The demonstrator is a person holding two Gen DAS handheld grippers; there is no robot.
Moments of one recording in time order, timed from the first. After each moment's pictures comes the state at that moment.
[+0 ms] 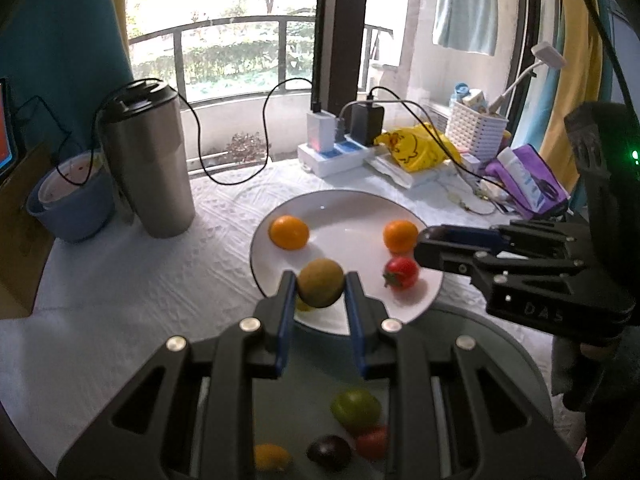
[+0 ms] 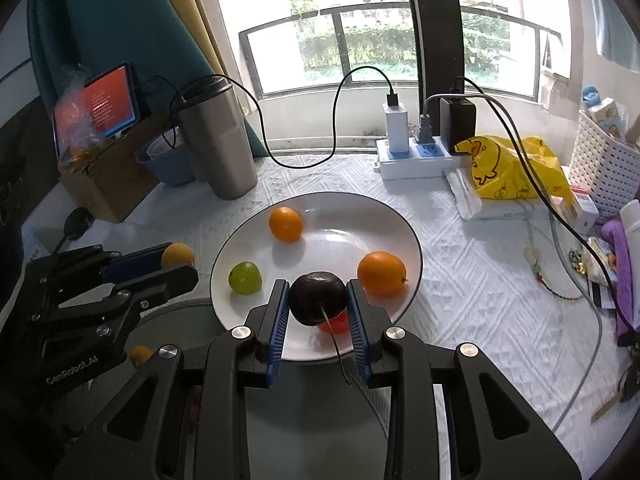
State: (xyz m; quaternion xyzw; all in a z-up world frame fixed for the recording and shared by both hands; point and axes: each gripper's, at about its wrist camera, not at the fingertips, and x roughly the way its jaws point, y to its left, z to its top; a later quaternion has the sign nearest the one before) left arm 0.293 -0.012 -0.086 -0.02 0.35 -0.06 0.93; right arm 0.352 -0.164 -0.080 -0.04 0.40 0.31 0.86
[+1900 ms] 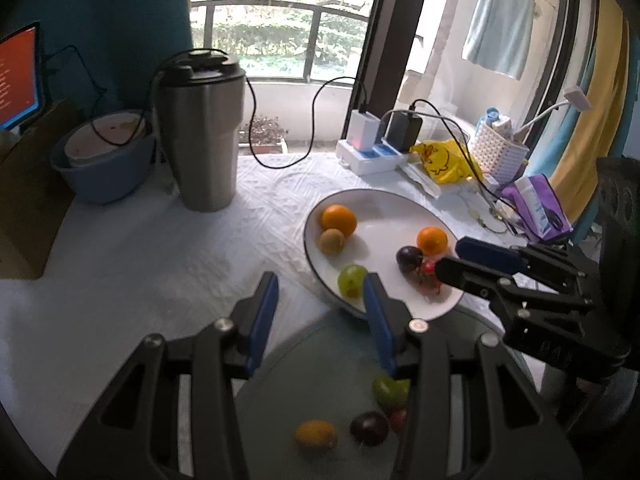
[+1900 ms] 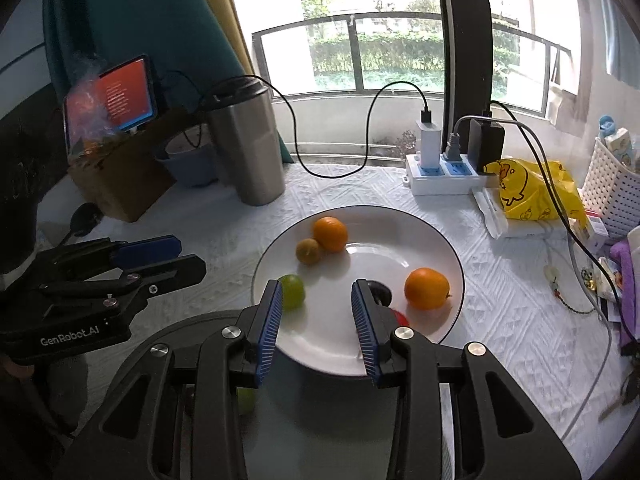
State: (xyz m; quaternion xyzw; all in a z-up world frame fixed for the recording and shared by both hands) left arm 0.279 0.039 -0.079 -0.09 0.37 -0.03 0.93; right arm 0.329 -0.129 -0.067 -0.06 0.38 0.32 0.87
